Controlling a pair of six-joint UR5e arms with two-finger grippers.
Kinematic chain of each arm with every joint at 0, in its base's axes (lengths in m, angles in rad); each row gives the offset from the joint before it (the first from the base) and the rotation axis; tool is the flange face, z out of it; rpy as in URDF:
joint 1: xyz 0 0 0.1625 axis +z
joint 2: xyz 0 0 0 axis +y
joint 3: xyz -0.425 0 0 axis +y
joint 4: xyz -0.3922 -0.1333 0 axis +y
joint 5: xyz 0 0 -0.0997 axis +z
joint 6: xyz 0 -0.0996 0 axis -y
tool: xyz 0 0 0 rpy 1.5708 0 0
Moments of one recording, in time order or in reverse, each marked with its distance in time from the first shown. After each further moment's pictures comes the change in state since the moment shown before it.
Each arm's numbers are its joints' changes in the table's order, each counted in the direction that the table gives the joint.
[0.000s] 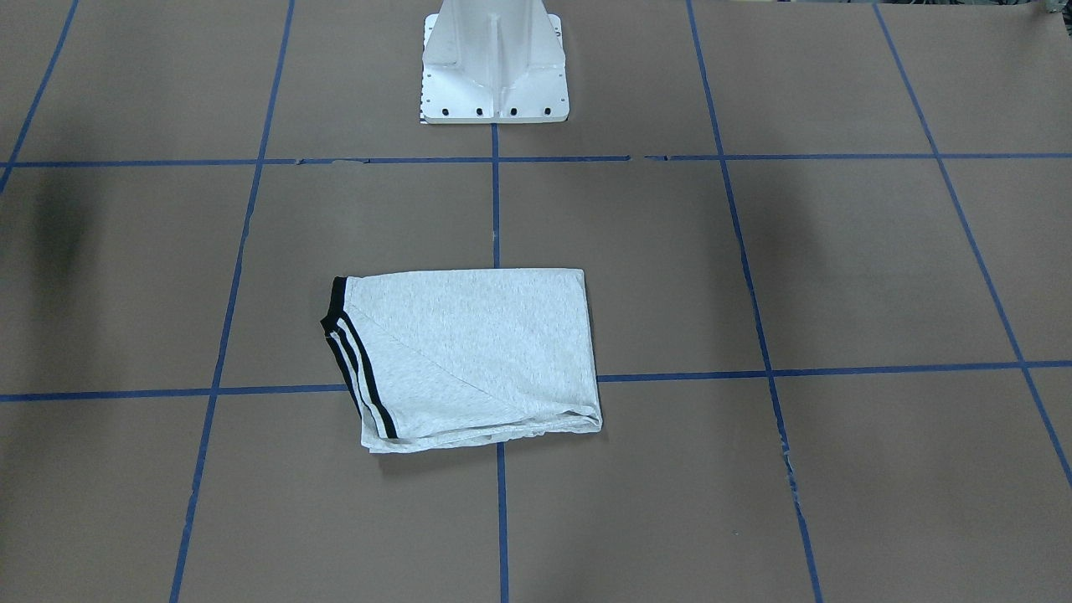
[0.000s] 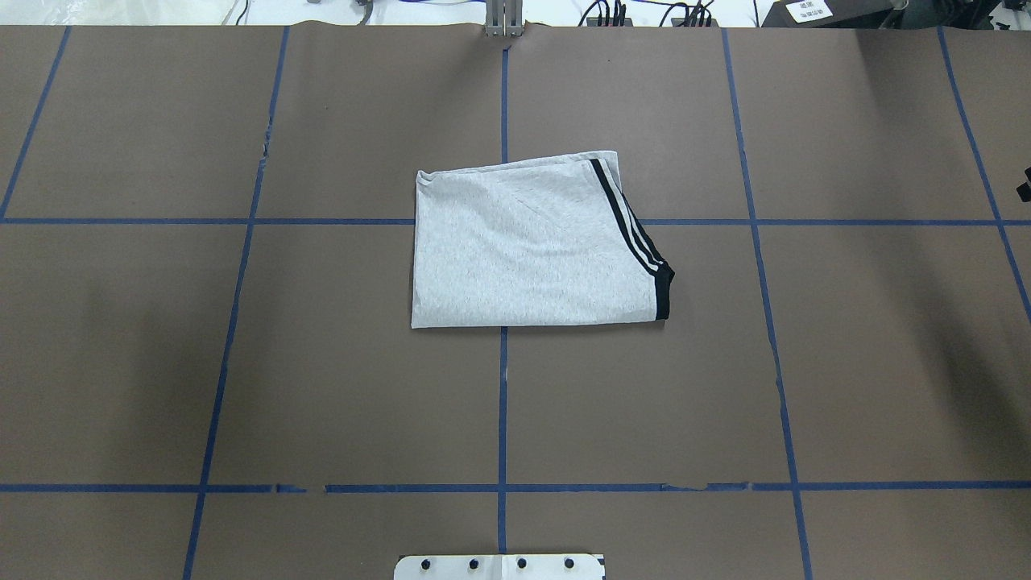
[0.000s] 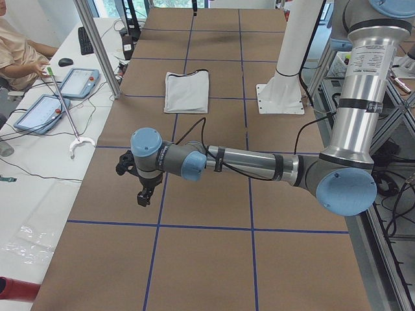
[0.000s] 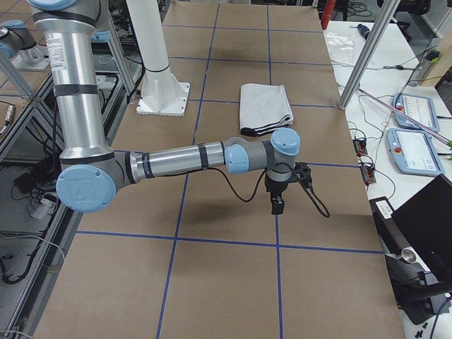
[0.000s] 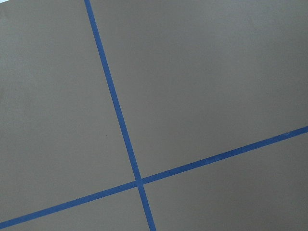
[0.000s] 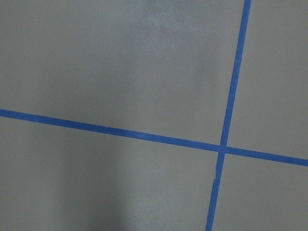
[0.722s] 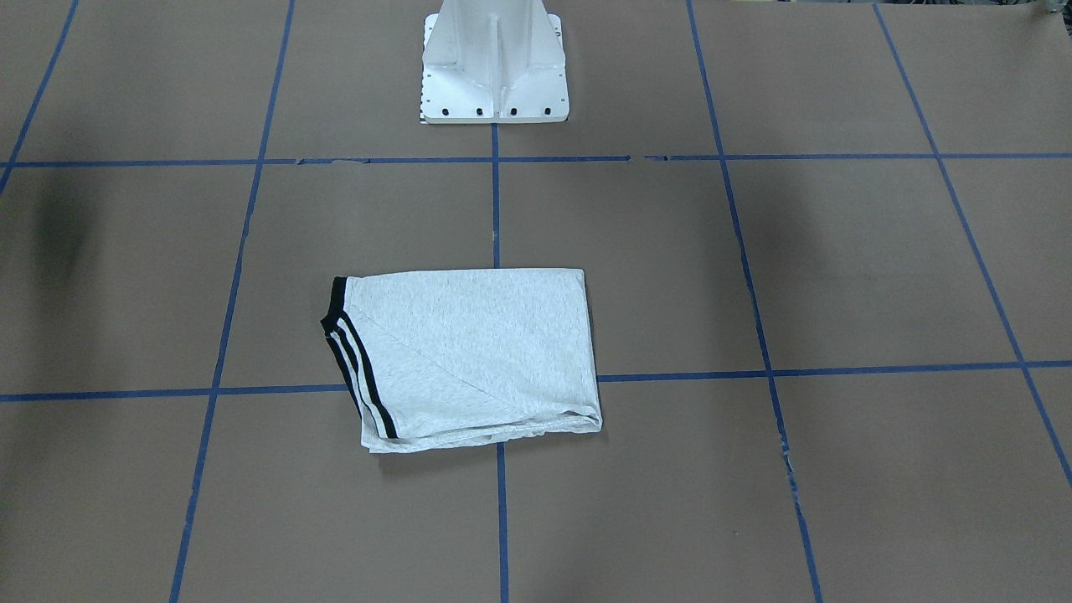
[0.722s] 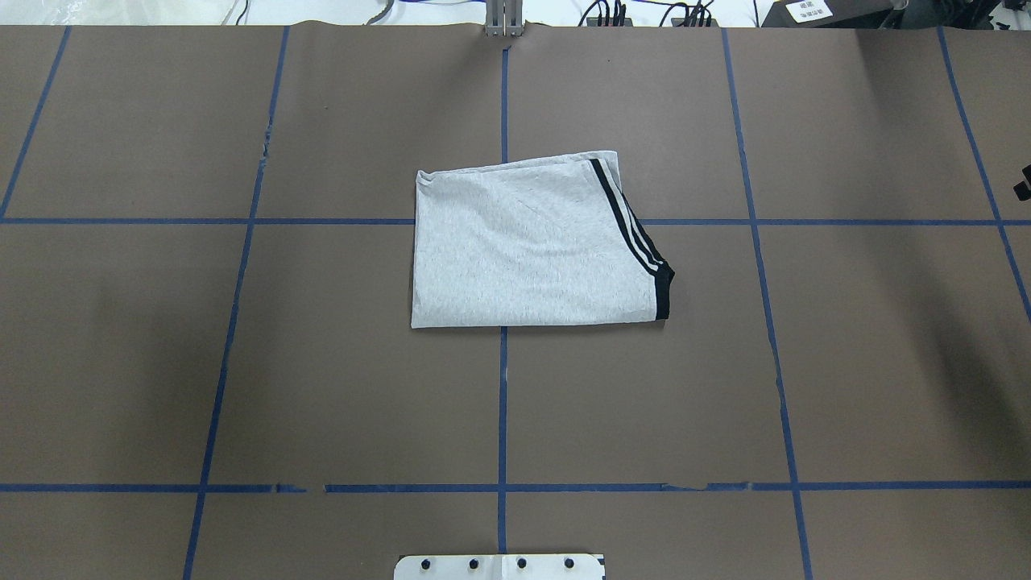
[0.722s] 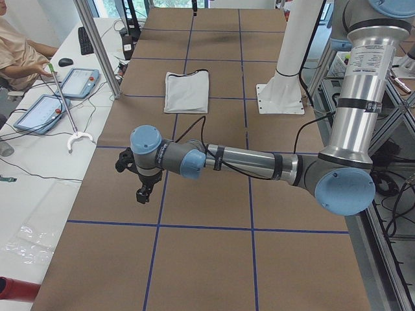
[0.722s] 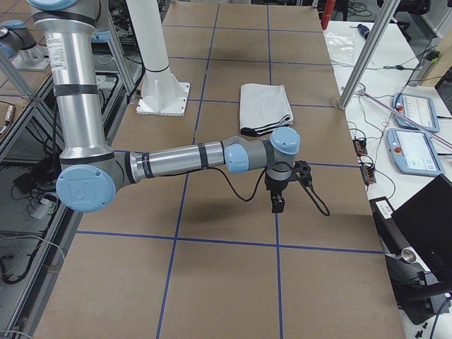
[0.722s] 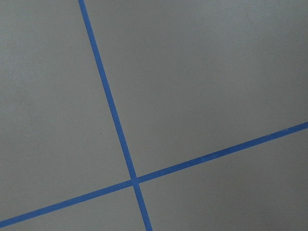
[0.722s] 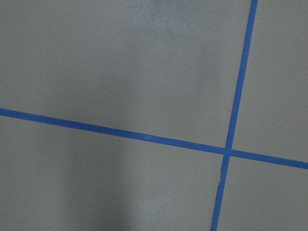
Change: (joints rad) left arm 0.002 0.009 0.009 0.006 0.006 0.001; right arm -0.001 0.001 -0.007 -0.008 -0.010 -0.001
